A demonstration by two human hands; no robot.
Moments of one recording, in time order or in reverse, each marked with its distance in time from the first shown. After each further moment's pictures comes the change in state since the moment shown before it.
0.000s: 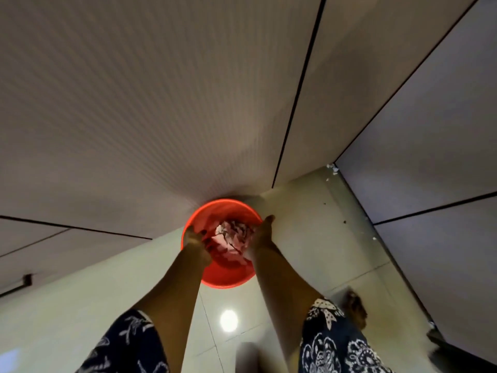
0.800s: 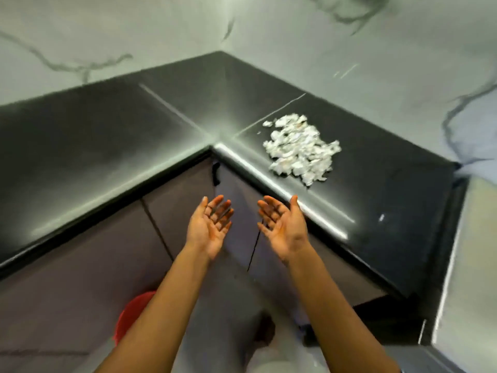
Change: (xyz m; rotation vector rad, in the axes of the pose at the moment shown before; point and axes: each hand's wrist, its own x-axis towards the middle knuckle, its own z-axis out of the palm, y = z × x) left_hand -0.576 -0.036 0.188 0.246 -0.951 0.307; right_hand -0.472 -0.168 -0.276 0.332 -0.243 -0.834
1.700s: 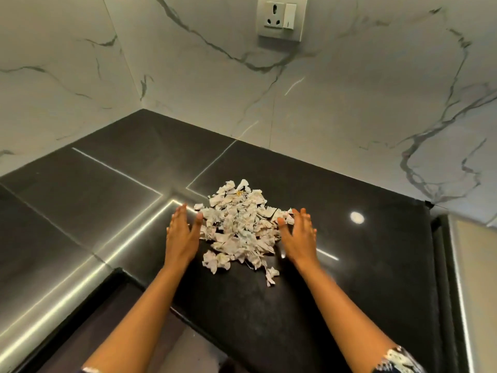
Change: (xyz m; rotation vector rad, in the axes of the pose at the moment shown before) left_hand 0.280 0.032 0.156 1.423 0.078 0.603; right_hand 0.228 -0.187 -0.137 -1.292 0.562 -0.401
